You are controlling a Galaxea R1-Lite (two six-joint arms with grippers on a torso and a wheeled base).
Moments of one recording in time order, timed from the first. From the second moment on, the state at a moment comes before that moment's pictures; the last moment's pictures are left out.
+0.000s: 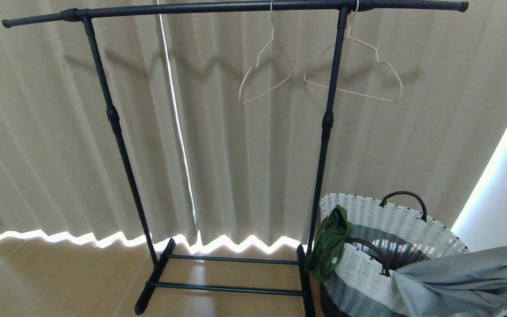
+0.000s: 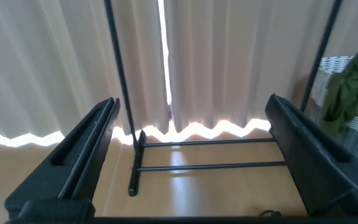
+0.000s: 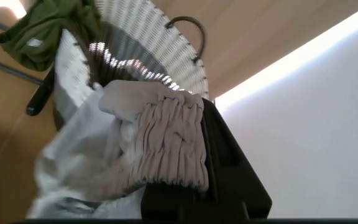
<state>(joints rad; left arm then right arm) 0.00 0.00 0.00 -0.02 -0.06 0.06 -0.11 0.91 -0.35 -0.15 -0.04 -0.56</state>
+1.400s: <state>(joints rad) -0.02 0.15 -0.20 -0.03 -0.24 0.05 0.27 0.94 -0.52 -0.15 0.12 -0.28</state>
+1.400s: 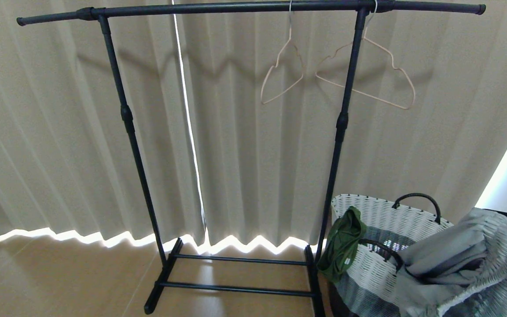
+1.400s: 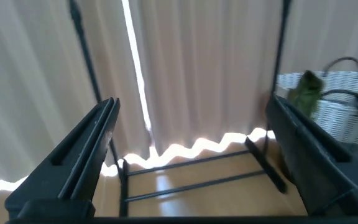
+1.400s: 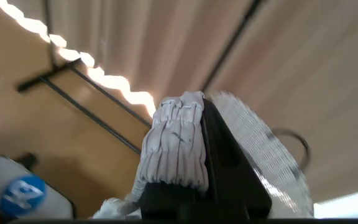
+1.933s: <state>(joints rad) -0.29 0.86 -0.45 -0.31 -0.26 0.04 0.41 1.09 -0.69 -0.17 0.12 -0.10</state>
